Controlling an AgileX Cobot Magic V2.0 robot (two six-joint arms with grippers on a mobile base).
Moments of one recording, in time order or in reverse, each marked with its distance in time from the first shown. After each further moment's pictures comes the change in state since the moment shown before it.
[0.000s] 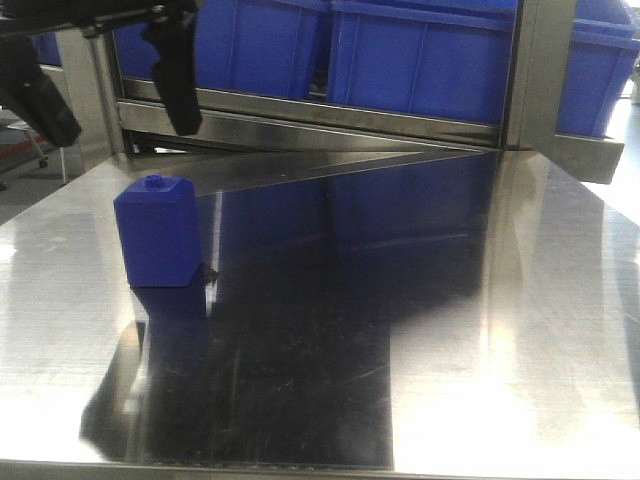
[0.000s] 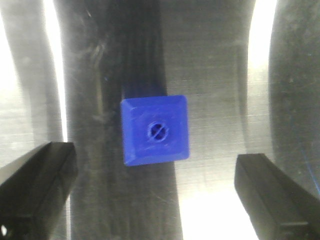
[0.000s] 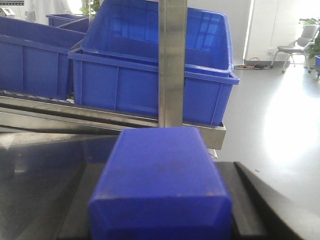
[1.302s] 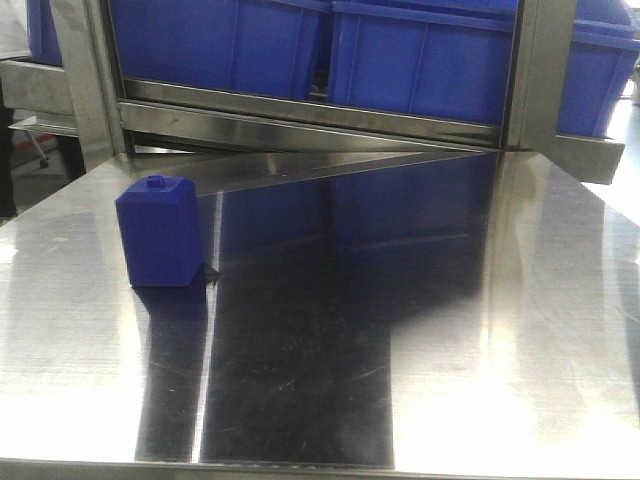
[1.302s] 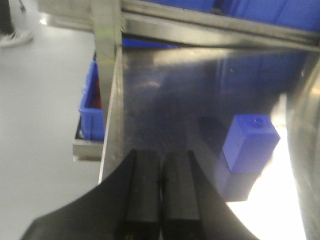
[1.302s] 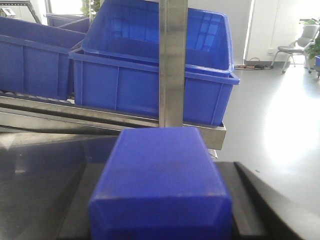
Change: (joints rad) left arm 0.285 -1.166 1.054 -0.002 -0.744 0.315; right arm 0.000 0.000 0.000 0.000 -0.001 0.000
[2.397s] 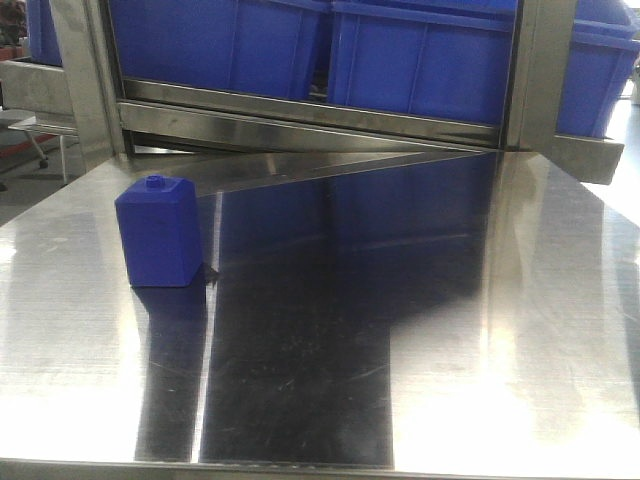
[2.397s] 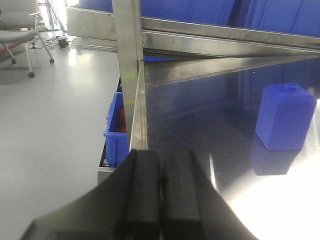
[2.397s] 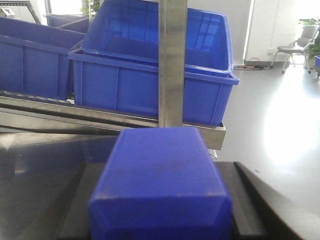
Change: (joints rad) left arm 0.074 -0.510 0.415 0.093 -0.138 0.000; right arm 0.000 0.000 0.000 0.000 0.000 0.000
